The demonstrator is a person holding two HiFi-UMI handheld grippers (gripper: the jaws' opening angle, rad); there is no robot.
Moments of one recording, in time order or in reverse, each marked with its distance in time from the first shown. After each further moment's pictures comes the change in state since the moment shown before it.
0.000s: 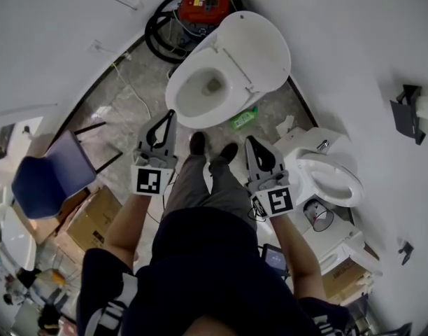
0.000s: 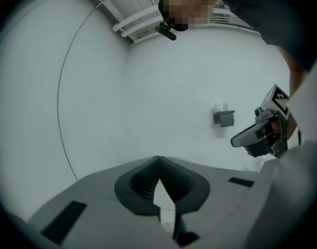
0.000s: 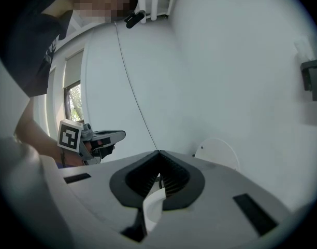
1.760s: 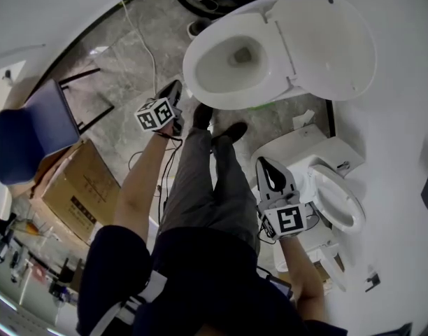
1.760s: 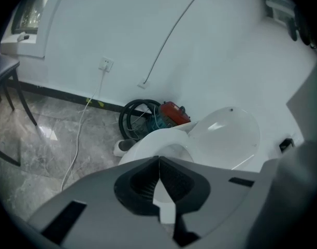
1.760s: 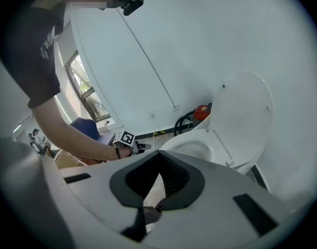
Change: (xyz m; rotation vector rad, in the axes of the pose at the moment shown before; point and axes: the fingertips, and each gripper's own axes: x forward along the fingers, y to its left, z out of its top) left arm -0.015 0.105 -0.477 -0.979 0.522 0.329; right arm 0.063 0.031 -0.189 0.029 0.524 0.174
